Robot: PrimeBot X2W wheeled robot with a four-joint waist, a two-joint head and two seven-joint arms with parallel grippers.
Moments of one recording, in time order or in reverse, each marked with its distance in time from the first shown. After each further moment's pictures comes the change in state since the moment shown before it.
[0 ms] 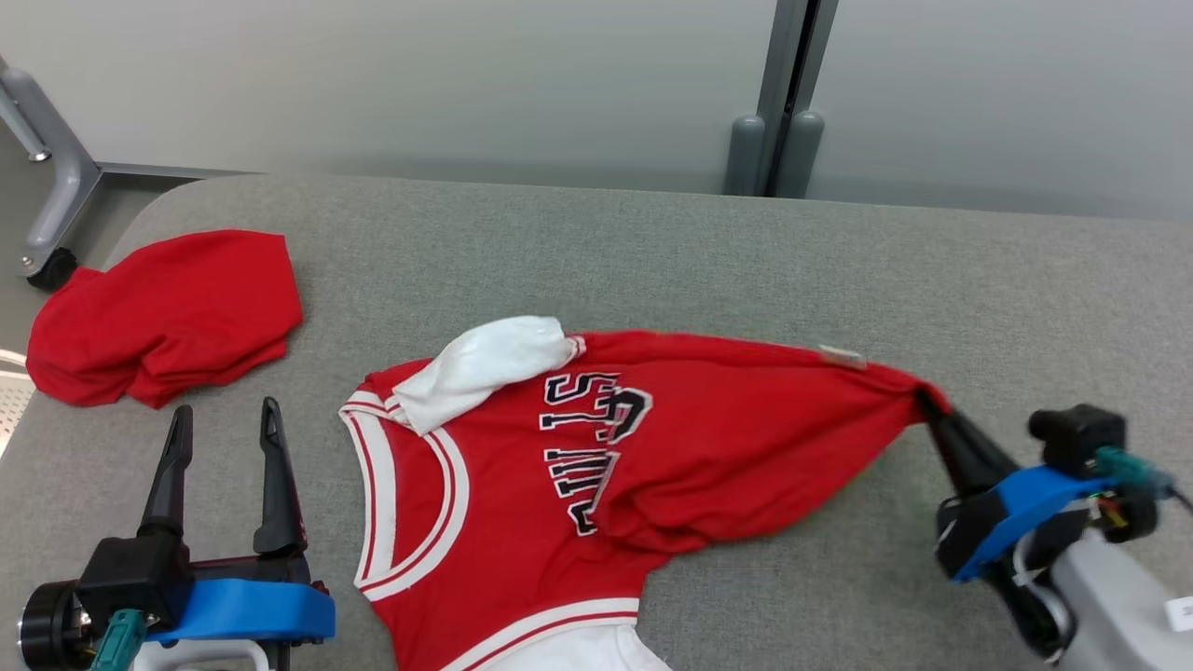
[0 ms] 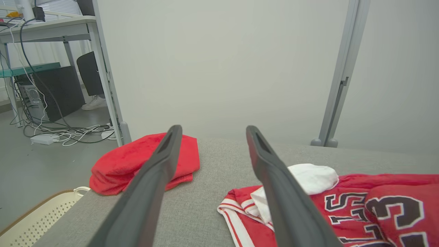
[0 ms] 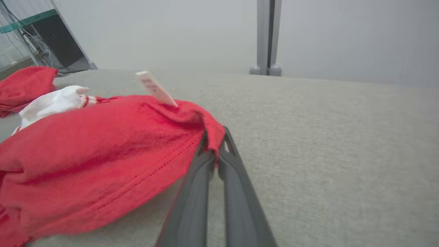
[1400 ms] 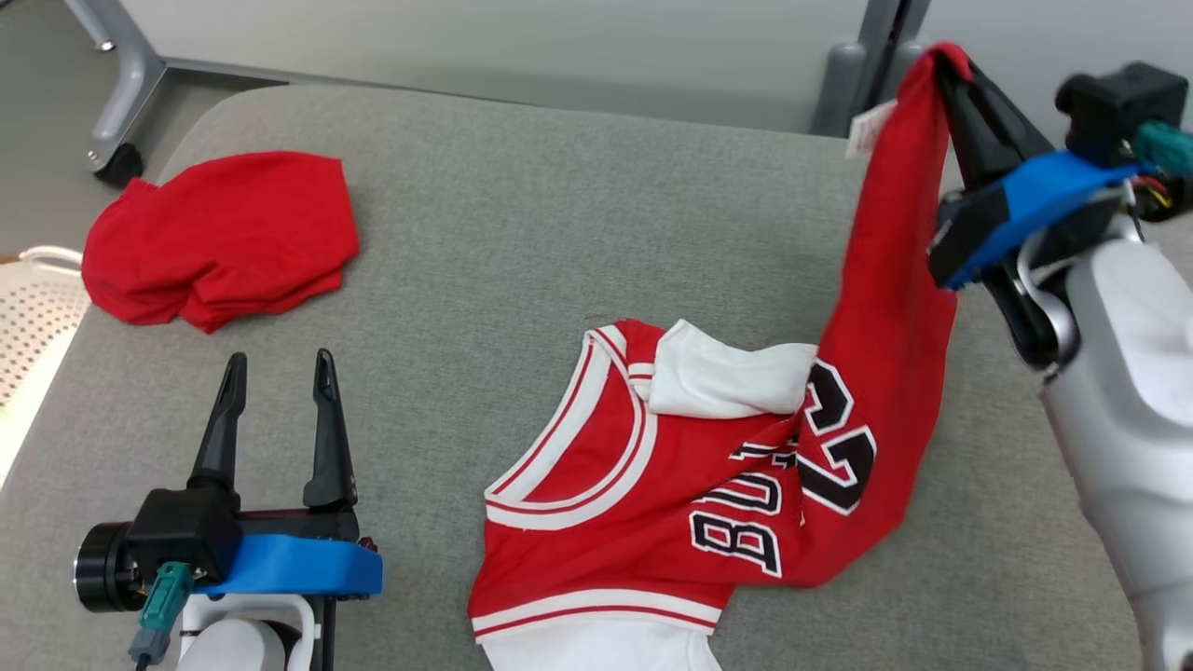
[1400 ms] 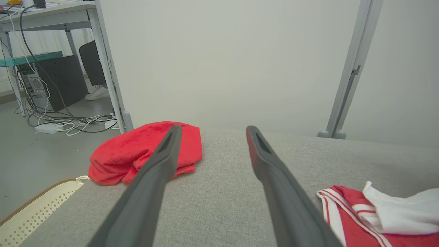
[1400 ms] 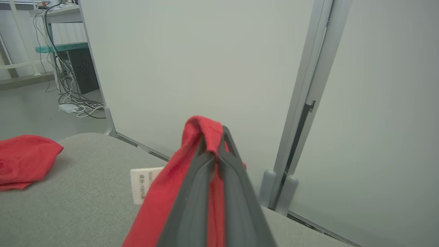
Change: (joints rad) left arm -0.095 -0.039 -0.060 0.028 0.000 -0.018 -0.011; right arm -0.426 0.030 -0.177 -0.086 -0.256 0.000 0.161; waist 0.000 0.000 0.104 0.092
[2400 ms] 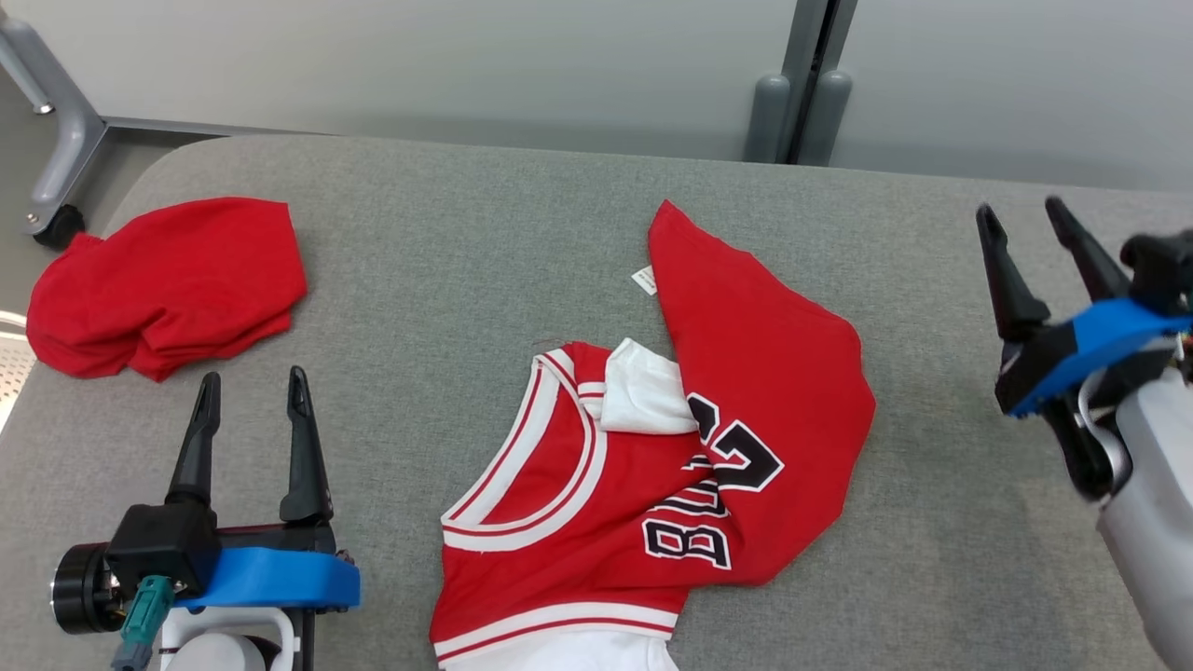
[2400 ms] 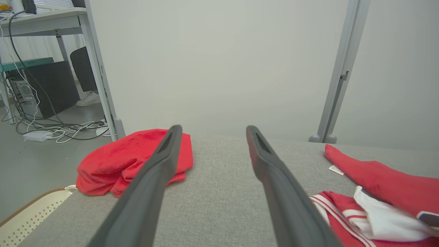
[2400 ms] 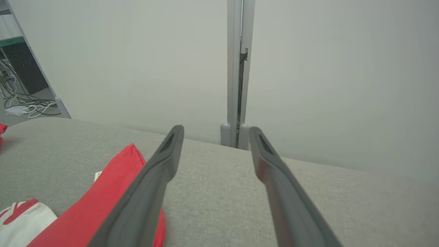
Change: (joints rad) left arm 0.016 0.000 0.040 0.036 0.010 -0.012 -0.012; right arm 0.102 -0.087 0.062 0.204 0.161 0.000 -0.179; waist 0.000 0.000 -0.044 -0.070
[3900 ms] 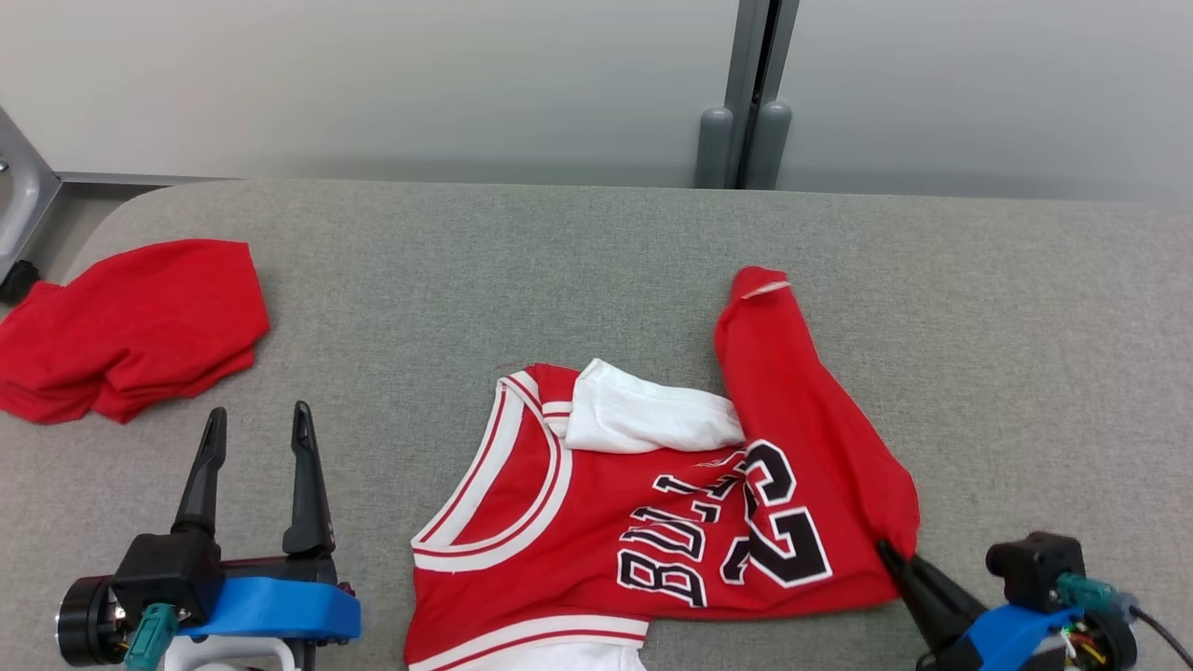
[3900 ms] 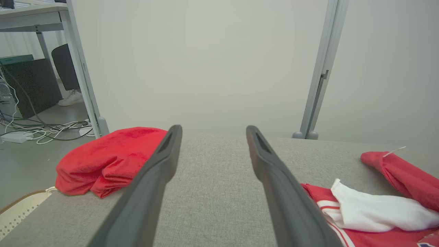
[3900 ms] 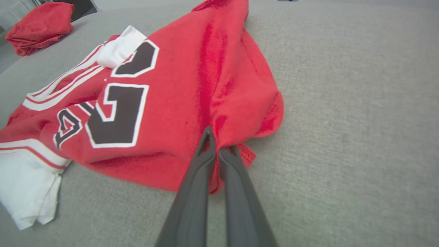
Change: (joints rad) left arm 0.056 0.013 -0.010 -0.010 -0.017 0.009 0.001; right arm 0.614 0.016 0.041 -0.447 0.031 0.000 0.205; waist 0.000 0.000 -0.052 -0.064
